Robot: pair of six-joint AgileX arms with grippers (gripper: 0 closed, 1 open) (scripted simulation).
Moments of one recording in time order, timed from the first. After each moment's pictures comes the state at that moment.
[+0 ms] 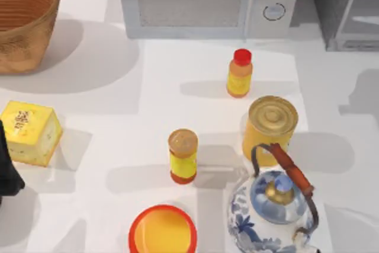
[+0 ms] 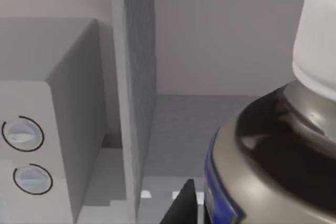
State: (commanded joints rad) left arm 0.00 0.00 0.00 0.00 0.00 0.00; right arm -0.12 1.08 0.47 0.54 -0.15 0.01
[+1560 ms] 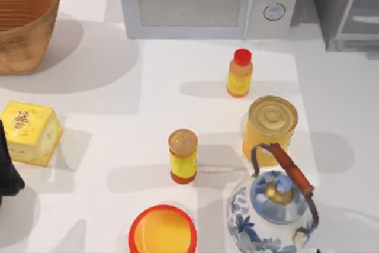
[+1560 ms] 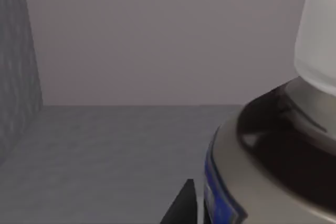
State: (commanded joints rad) left arm 0.00 0.00 0.00 0.00 0.00 0.00; right arm -0.27 2.14 1.02 1.10 -0.25 0.02
